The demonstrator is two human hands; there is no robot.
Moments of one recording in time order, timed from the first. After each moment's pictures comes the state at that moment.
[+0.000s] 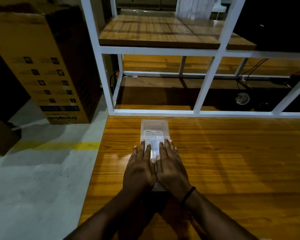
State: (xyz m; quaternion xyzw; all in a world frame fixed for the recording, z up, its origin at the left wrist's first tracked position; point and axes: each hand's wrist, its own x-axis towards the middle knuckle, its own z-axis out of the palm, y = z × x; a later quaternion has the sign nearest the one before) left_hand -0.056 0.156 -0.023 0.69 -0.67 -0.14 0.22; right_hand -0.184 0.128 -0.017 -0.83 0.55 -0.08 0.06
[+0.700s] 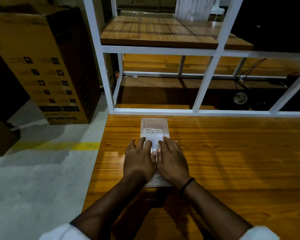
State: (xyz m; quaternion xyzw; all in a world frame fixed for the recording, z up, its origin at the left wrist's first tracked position) left_hand -0.050 0.132 -0.019 0.72 -0.68 -0.07 0.14; right_hand -0.182 0.105 -0.025 -0.80 0.57 -0.19 0.06
